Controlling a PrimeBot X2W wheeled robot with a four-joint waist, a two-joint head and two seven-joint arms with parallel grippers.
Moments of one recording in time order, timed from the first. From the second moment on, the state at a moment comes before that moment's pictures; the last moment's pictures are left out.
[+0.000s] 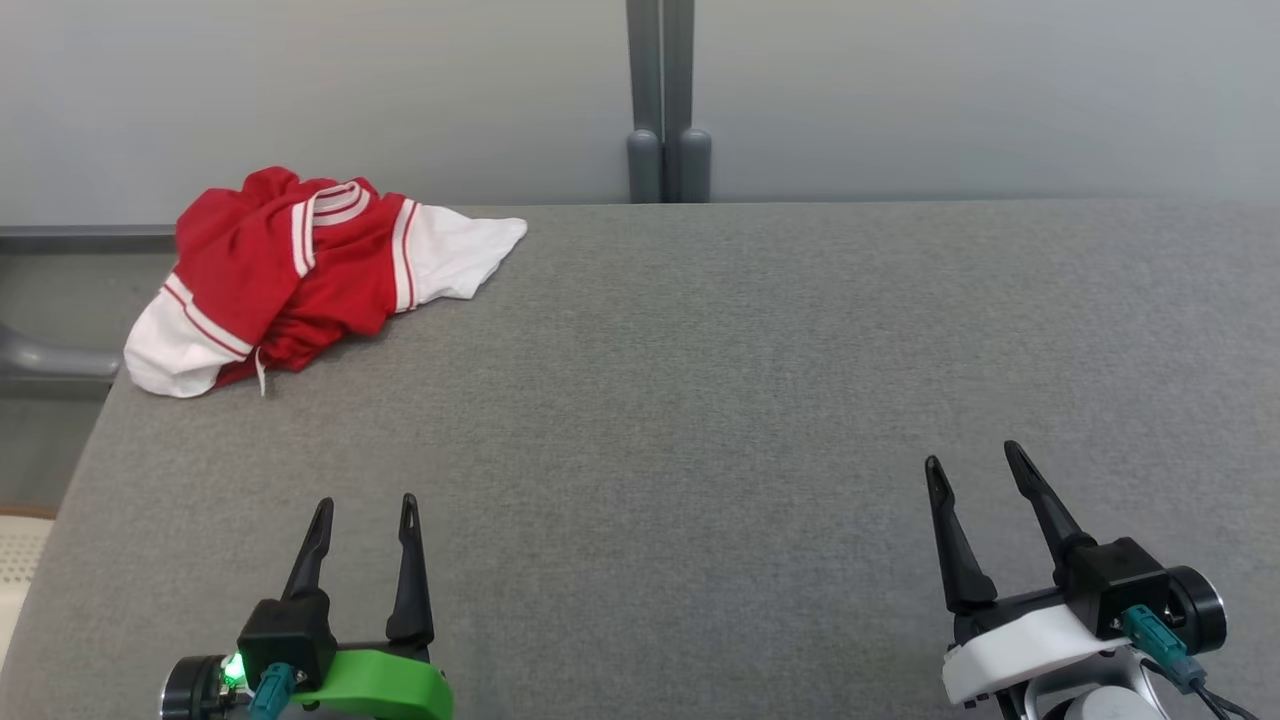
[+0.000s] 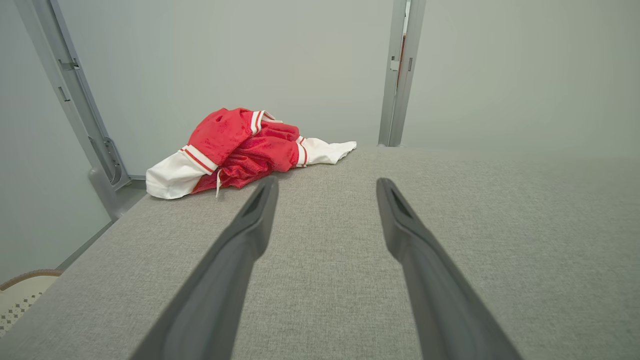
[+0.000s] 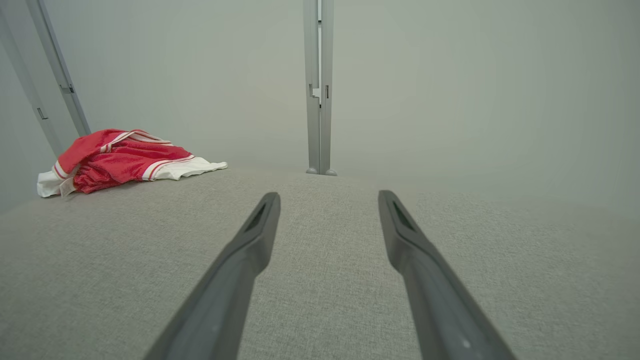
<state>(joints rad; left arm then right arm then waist) 0.01 0.05 -0.11 0.21 -0.14 0.03 -0.26 0.02 -0.05 0.06 0.09 0.04 0.13 -0.26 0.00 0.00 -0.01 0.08</state>
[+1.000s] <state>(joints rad) 0.01 0.05 -0.08 0.18 -0.17 0.05 -0.26 -0.02 -0.05 0.14 0.09 0.04 0.13 -0.26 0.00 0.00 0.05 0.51</state>
